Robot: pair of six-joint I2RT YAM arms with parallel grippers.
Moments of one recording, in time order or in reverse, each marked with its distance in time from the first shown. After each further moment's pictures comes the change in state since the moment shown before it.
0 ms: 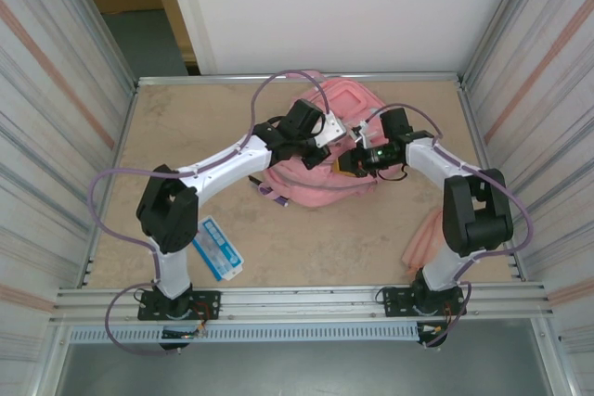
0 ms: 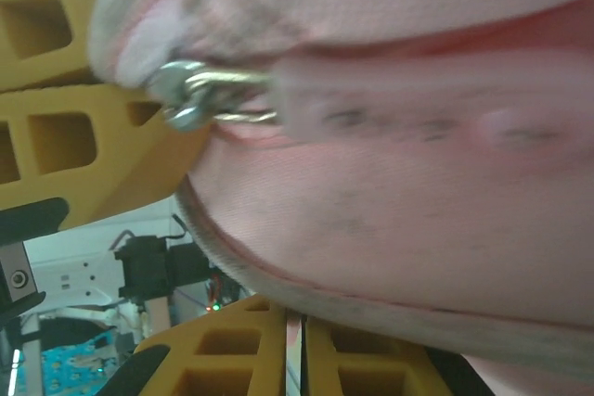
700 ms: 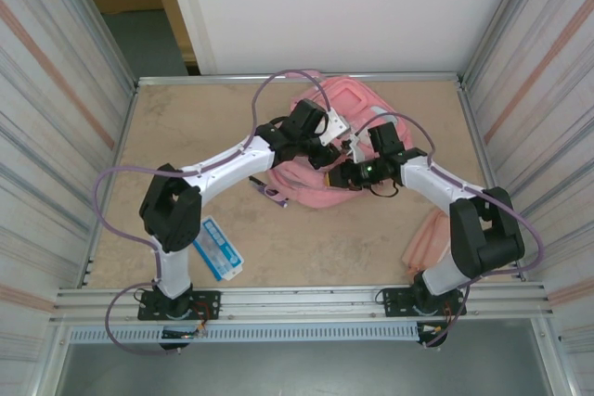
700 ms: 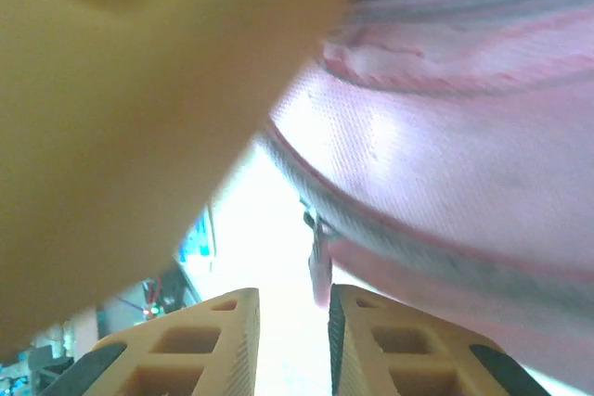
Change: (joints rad) left arm -0.009 0.013 0.008 0.045 0.061 -0.130; right arm 0.113 -0.141 -0.174 0.132 0.181 0.050
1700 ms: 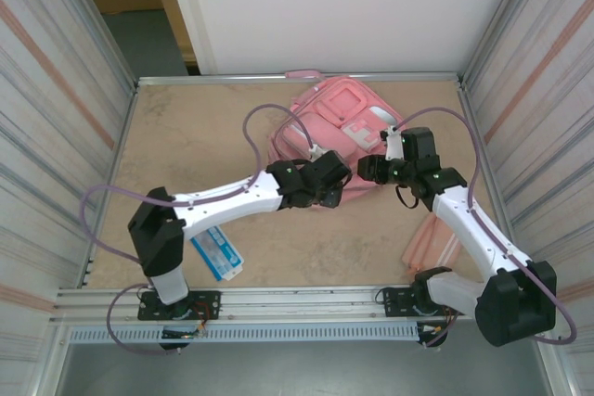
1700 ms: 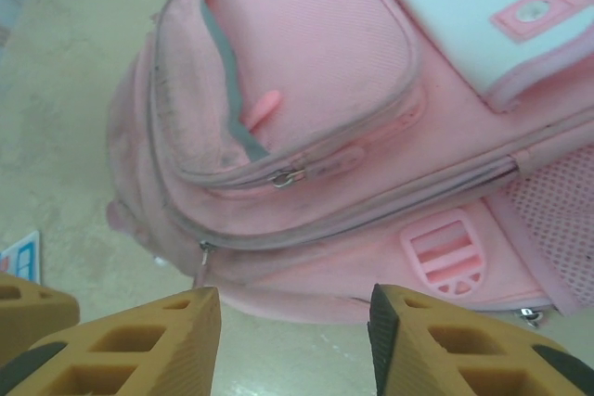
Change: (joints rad) left arm -0.280 -0.110 -0.115 -0.280 -0.418 -0.921; right arm -0.077 -0.397 -0.095 -0.028 0.486 -0.044
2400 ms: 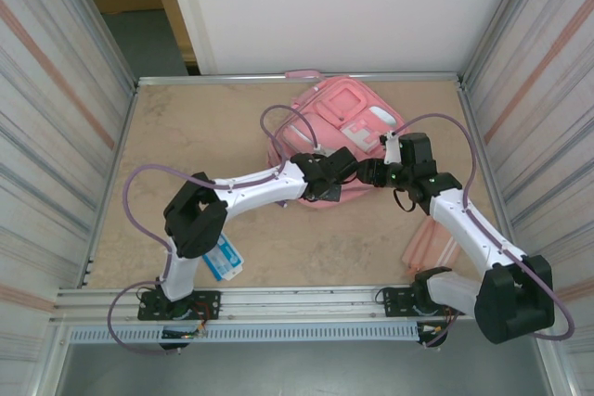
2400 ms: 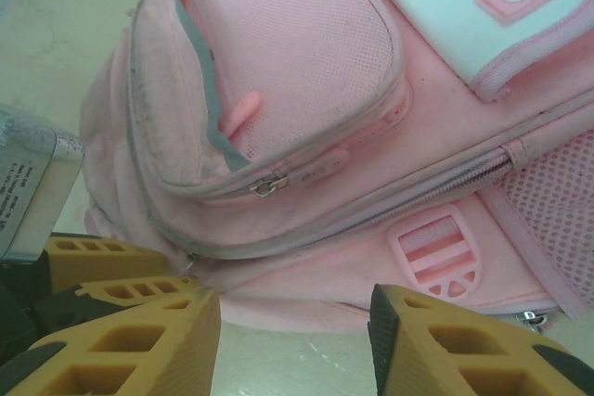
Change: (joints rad) left arm 0.049 0.209 0.124 -0.056 0.000 -0.045; right arm 0.000 0.018 -0.067 0.088 -0.001 0.030
